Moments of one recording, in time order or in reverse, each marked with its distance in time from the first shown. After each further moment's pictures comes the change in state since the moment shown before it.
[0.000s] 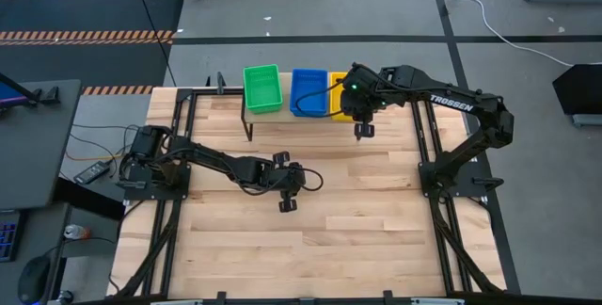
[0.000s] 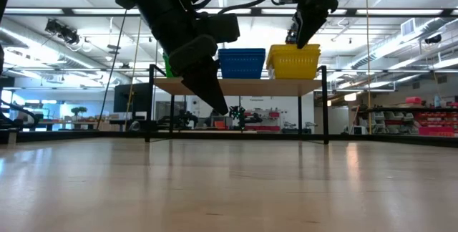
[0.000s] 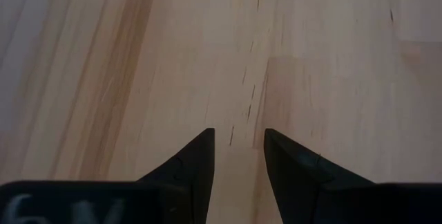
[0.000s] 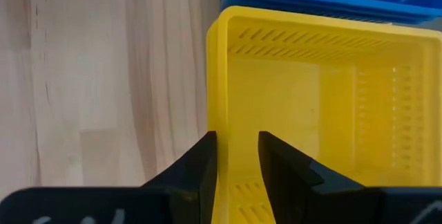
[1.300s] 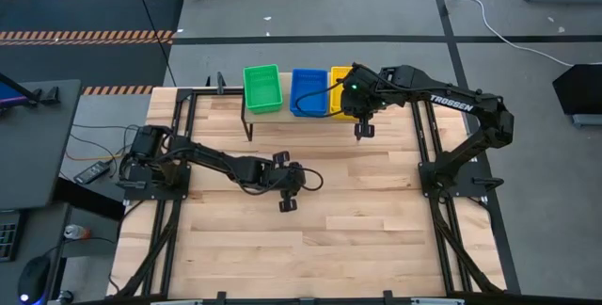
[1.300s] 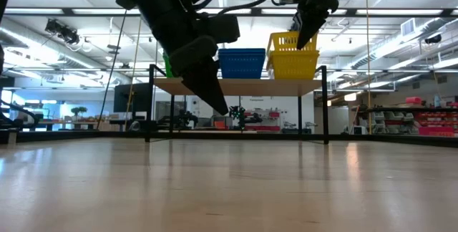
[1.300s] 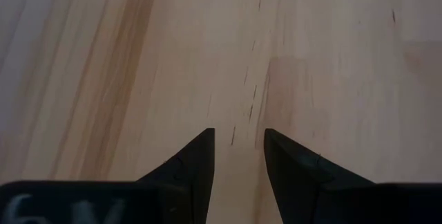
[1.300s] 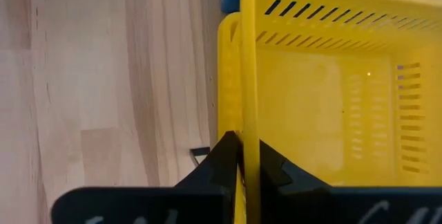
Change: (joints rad) left arm 0.003 0.000 0.000 0.000 0.000 0.002; right arm 0.000 0.000 0.000 -0.007 0.000 0.005
